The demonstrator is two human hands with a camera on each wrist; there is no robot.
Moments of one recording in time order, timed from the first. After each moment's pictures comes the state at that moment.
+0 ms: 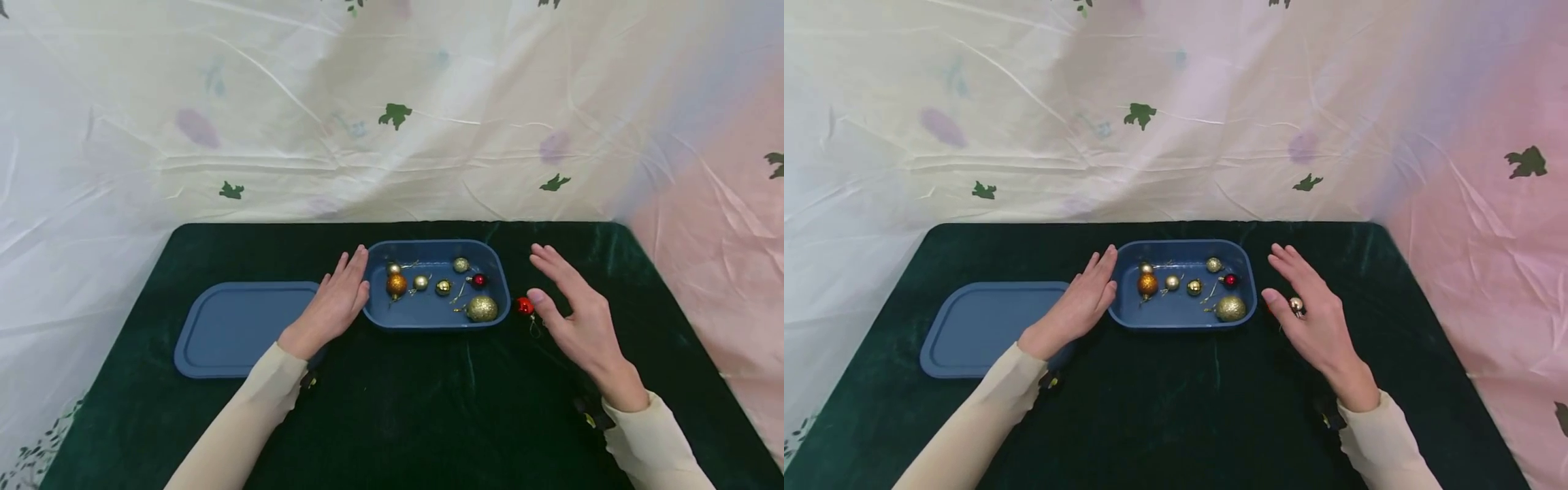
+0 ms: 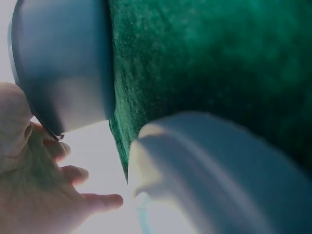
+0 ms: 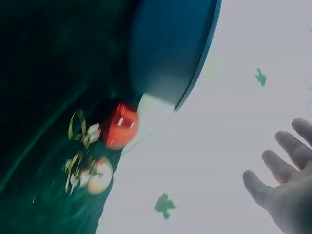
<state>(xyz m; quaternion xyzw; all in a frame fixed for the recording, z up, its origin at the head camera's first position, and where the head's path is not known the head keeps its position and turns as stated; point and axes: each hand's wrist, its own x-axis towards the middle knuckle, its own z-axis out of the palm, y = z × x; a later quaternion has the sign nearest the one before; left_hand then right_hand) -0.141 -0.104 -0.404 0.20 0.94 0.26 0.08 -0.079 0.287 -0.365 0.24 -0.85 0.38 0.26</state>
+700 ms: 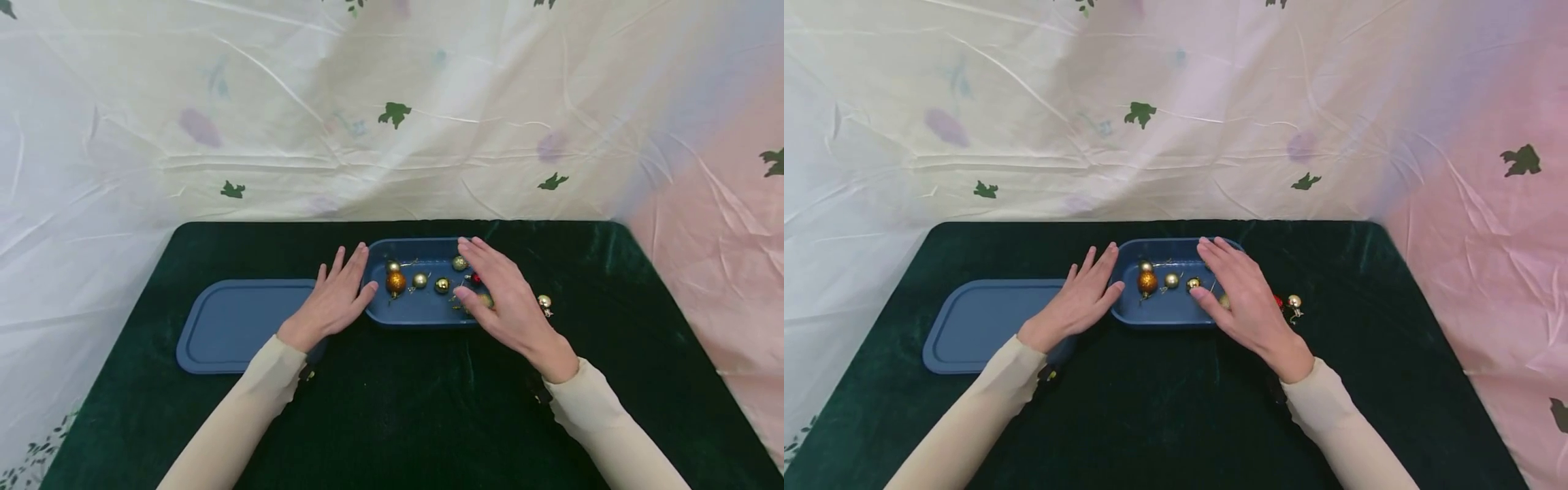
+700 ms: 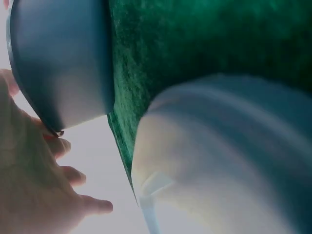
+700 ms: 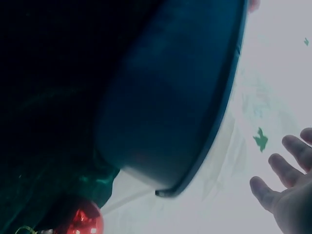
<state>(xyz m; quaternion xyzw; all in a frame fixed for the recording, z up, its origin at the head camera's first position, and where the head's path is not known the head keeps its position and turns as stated) -0.149 -0.107 -0.402 0.20 0.95 0.23 0.09 -0.114 0.217 -0.366 0.33 -0.87 0.31 0.20</state>
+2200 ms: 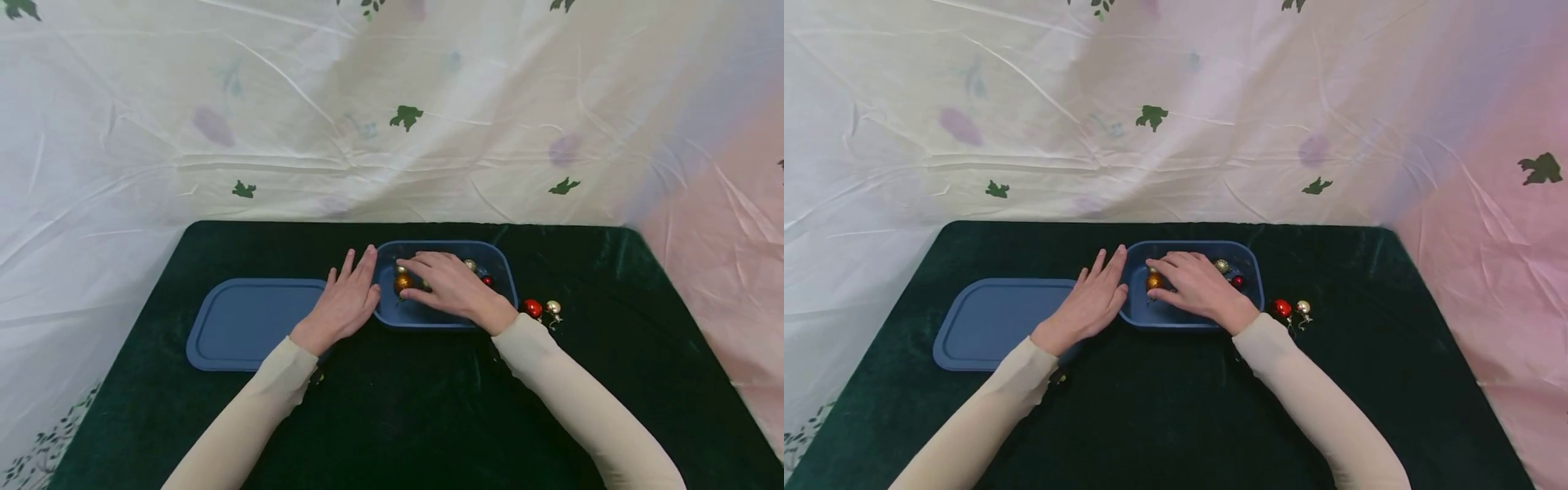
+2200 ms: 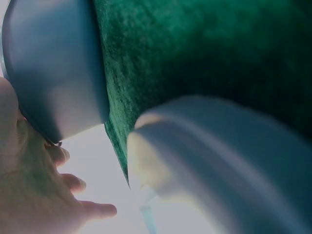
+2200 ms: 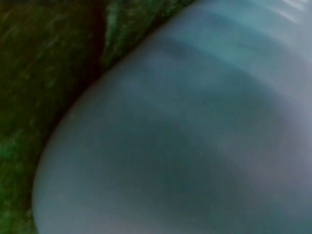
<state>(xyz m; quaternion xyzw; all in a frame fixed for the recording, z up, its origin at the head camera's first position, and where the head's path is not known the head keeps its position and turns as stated) -0.150 -0.099 -0.404 0.18 0.96 0.21 0.08 -0.188 0.149 -0.385 0.41 -0.90 0.16 0.00</state>
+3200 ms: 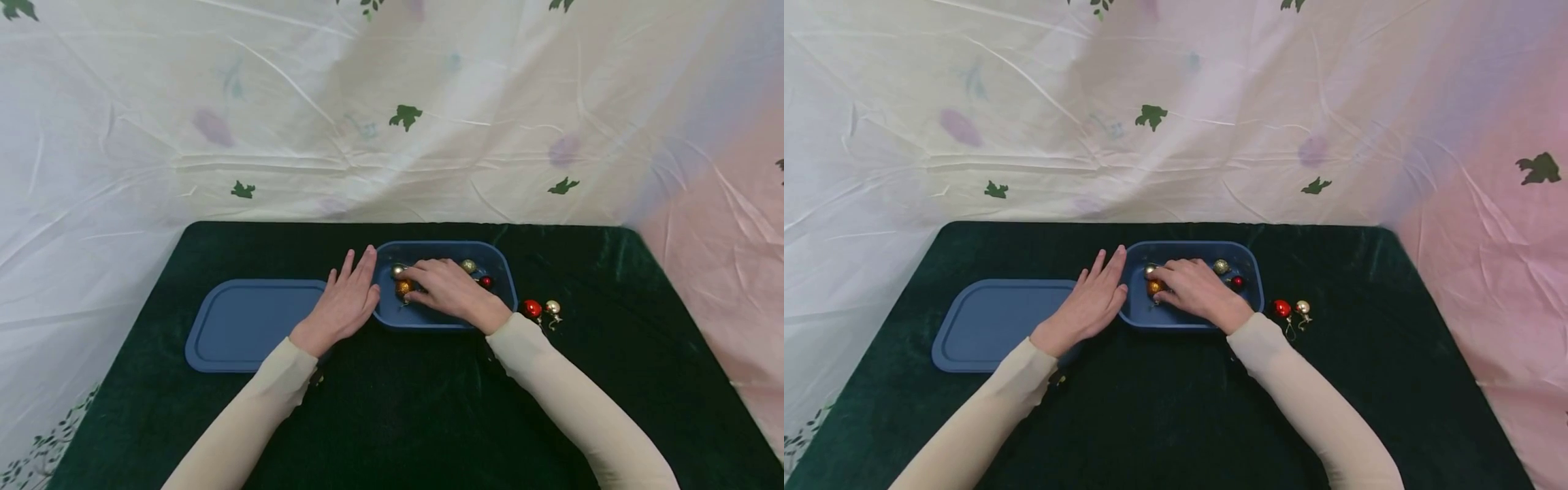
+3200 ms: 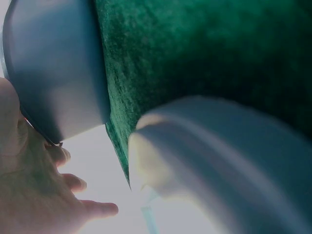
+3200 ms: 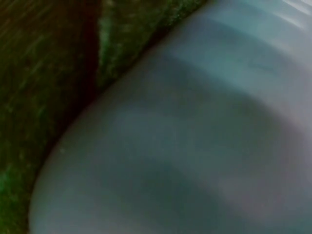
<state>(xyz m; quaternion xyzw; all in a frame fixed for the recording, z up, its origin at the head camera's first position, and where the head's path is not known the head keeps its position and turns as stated) -0.149 -0.100 -0.406 0.18 0.96 0.22 0.08 -0.191 0.143 -0.395 0.39 -0.91 0.14 -0.05</state>
